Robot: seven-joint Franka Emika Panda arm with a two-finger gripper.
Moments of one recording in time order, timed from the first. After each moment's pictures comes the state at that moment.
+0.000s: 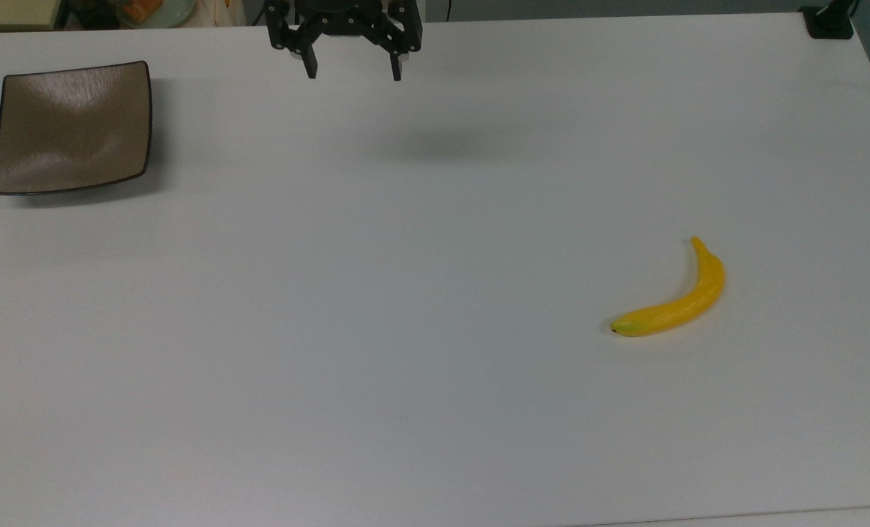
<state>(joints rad) 0.08 0.04 0.00 -1.69 0.08 1.78 0.06</state>
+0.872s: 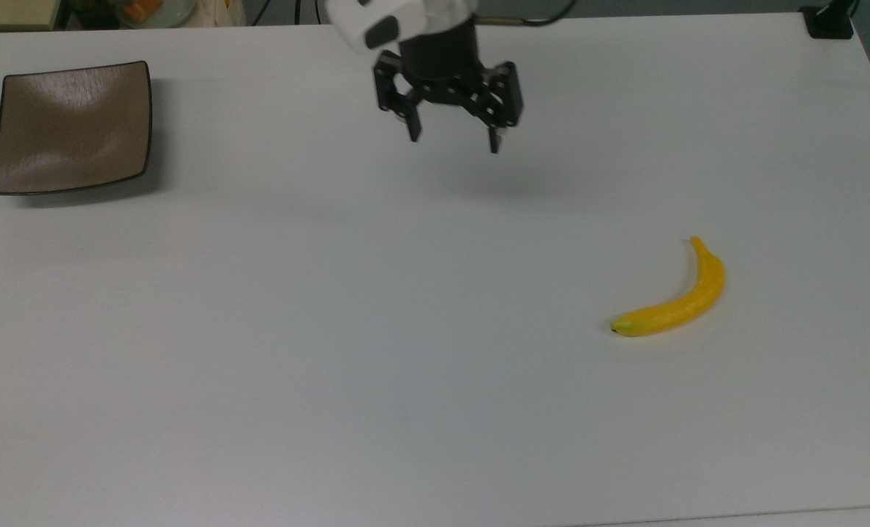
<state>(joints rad) 0.14 0.16 0.11 -1.69 0.13 2.08 0.47</state>
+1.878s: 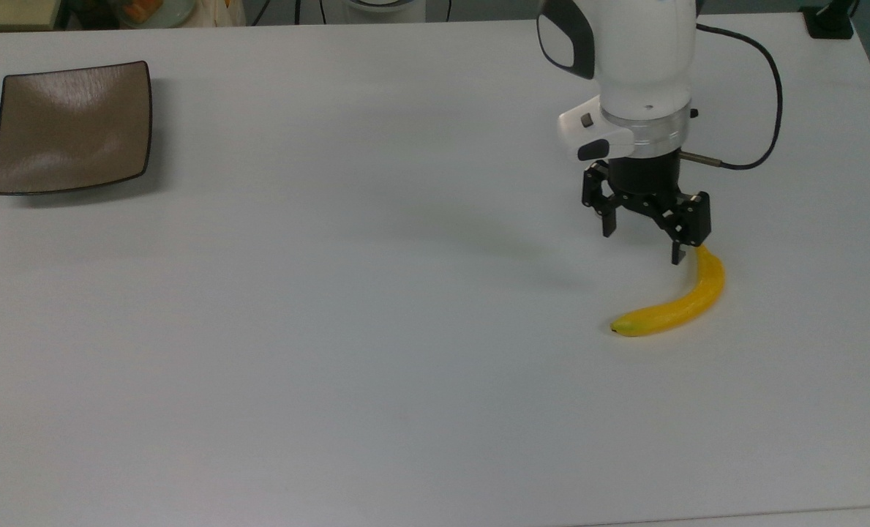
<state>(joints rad) 0.42 0.56 0.15 -1.52 -0.06 2.51 1.22</state>
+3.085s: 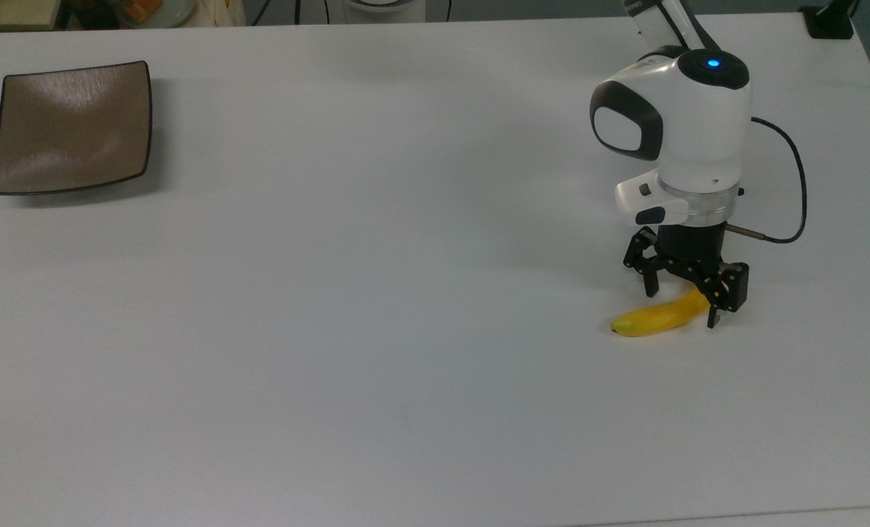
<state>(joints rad) 0.59 0.91 0.04 -1.18 -0.23 2.57 1.45</state>
